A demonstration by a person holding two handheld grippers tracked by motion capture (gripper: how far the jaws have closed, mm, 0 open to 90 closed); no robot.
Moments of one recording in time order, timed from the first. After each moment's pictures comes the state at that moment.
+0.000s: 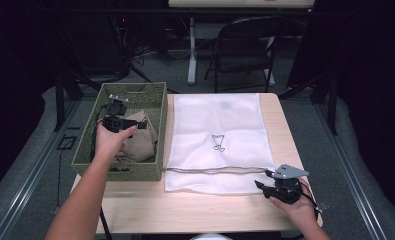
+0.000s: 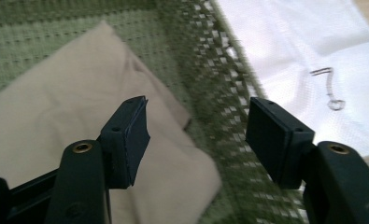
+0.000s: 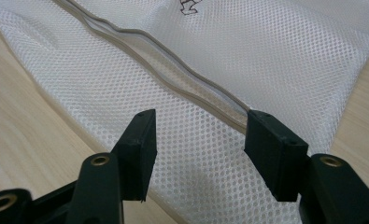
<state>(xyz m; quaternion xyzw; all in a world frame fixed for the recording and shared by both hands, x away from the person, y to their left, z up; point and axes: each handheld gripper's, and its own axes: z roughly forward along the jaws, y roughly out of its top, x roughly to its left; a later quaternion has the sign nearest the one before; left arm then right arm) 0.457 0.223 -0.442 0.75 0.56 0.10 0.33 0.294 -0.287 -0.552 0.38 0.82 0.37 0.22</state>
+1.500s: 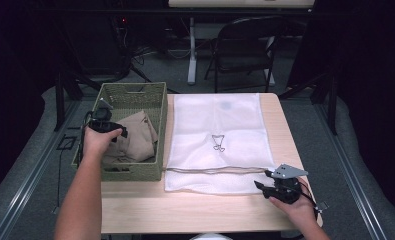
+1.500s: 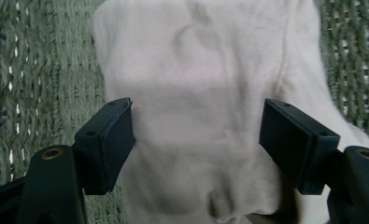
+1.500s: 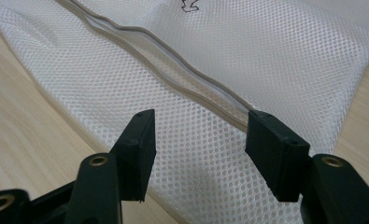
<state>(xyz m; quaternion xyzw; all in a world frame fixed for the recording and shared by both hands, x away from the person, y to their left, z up) 0.484 0.278 -0.484 0.71 0.68 0.07 0.18 0.295 -0.286 -0.553 0.38 0.82 0.37 0.22</state>
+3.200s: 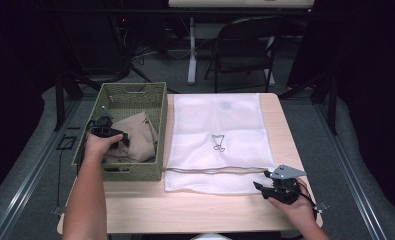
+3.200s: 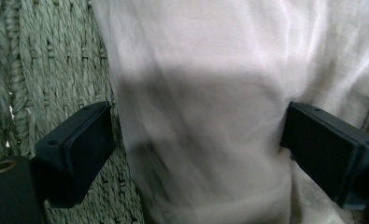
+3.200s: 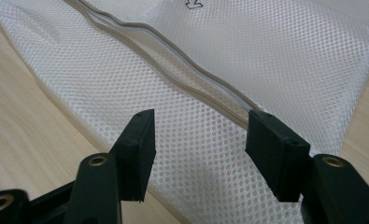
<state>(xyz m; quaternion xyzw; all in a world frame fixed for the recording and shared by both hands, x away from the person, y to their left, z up) 0.500 0.294 -0.532 0.69 0.71 -0.01 0.14 0.295 -0.284 -0.556 0.37 0.82 0.37 0.21</state>
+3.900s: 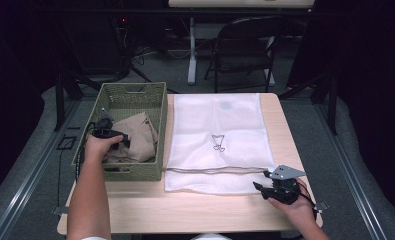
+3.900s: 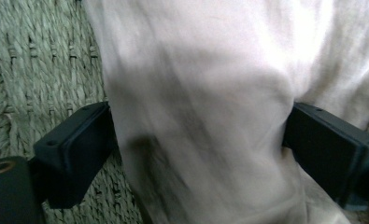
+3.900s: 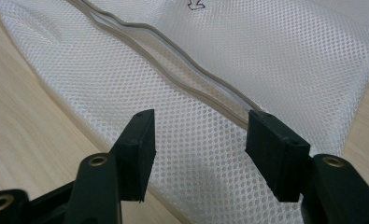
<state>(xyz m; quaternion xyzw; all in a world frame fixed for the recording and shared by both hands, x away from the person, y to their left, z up) 0.501 0.296 -0.542 0.70 0.70 -0.03 0.15 0.294 -0.282 -0.556 0.37 0.82 0.37 0.22</state>
